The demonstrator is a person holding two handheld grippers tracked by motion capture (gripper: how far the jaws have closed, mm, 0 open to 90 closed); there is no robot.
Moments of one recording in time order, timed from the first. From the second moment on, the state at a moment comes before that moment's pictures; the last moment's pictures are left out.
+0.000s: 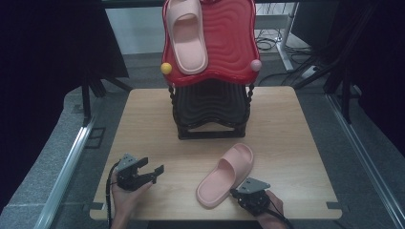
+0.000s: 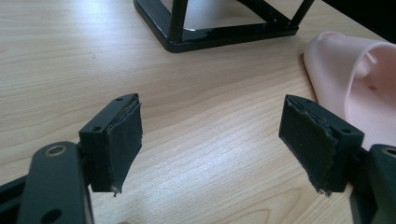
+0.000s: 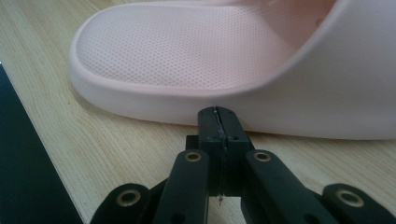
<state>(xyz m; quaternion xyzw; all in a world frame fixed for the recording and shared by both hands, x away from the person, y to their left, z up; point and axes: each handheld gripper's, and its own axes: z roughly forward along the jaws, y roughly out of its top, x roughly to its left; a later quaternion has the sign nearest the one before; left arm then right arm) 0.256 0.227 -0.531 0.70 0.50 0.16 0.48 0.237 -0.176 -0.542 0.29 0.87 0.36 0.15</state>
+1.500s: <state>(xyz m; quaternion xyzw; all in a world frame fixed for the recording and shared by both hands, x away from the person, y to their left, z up) 0.286 0.097 -0.514 0.77 0.40 0.12 0.48 0.253 -0.305 -0.518 0.48 0.72 0.45 0.22</state>
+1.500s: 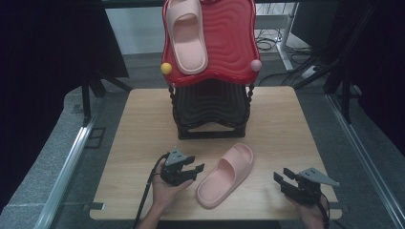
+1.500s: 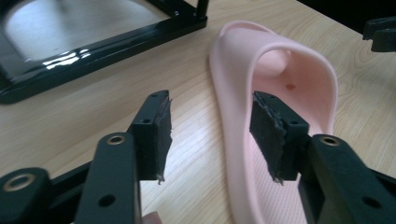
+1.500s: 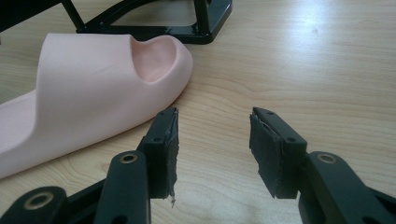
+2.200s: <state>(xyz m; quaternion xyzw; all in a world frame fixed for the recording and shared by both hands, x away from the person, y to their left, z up) 0.301 0.069 -0.523 0.78 0.39 0.12 0.46 0.256 -0.307 -0.518 0.49 0.71 0.45 0.23</state>
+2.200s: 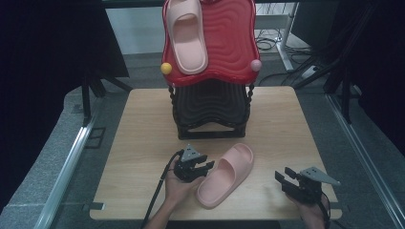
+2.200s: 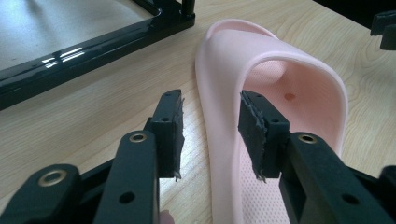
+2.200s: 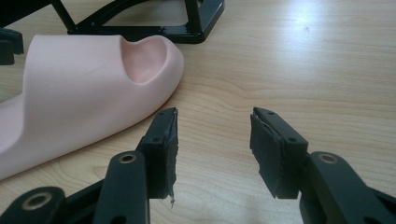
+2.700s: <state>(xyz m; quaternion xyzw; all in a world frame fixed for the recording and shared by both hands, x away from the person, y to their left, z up) 0.308 0.047 -0.532 0.80 0.38 0.11 0.45 0.257 -0.306 -0.520 0.49 0.72 0.44 0.23</state>
